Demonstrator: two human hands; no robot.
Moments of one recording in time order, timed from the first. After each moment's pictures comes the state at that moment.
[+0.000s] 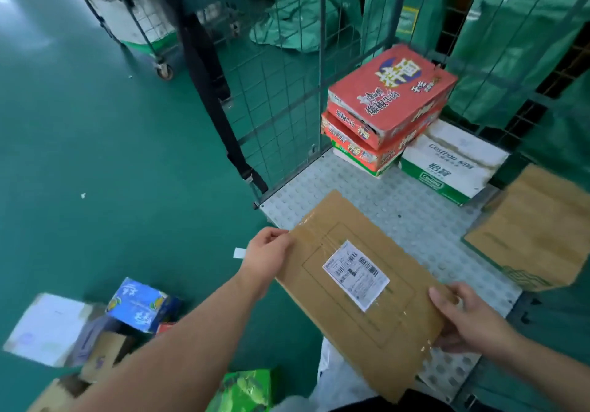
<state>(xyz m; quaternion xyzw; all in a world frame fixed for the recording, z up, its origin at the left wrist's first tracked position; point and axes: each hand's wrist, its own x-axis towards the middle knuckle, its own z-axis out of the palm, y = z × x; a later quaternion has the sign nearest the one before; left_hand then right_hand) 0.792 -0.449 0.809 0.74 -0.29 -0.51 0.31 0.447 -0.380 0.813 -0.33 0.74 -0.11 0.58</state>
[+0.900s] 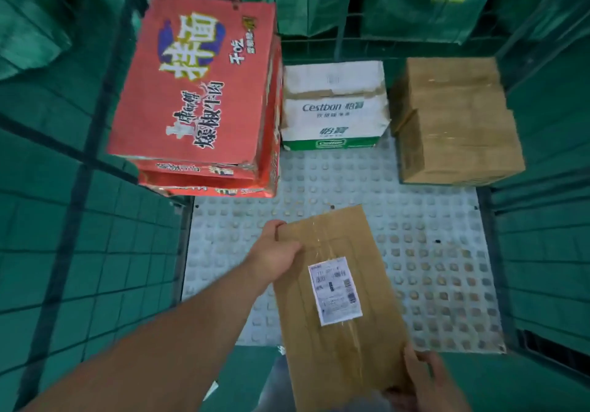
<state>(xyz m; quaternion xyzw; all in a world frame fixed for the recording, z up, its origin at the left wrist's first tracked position) 0.575 -0.879 0.588 0.59 -0.56 -0.58 -0.11 0.525 -0.572 0.611 0.17 0.79 -0.30 0.50</state>
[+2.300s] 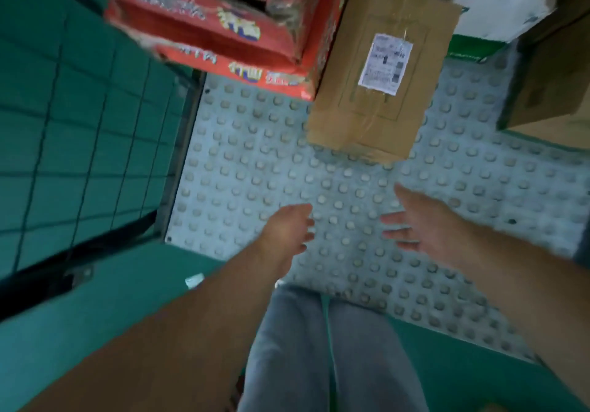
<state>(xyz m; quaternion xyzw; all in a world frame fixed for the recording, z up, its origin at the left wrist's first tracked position) 0.615 -0.839 0.430 0.71 -0.22 -0.67 -0.10 0.418 -0.758 0.432 0.08 0.76 -0.15 0.63</state>
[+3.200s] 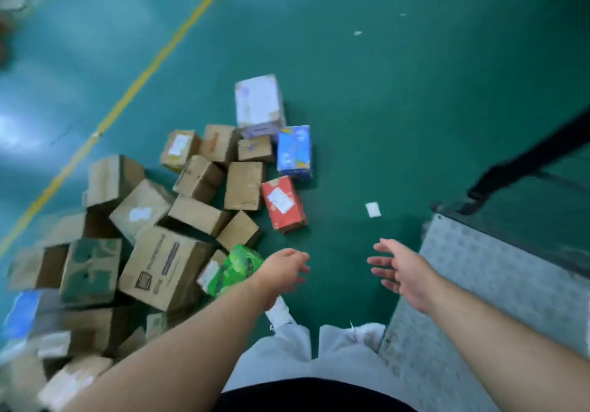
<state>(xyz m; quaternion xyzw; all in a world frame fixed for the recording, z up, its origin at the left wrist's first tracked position) 0.909 -0.359 0.739 0.75 0.24 -0.46 0.41 0.847 -0.594 0.701 -0.53 0.47 0.27 0.65</state>
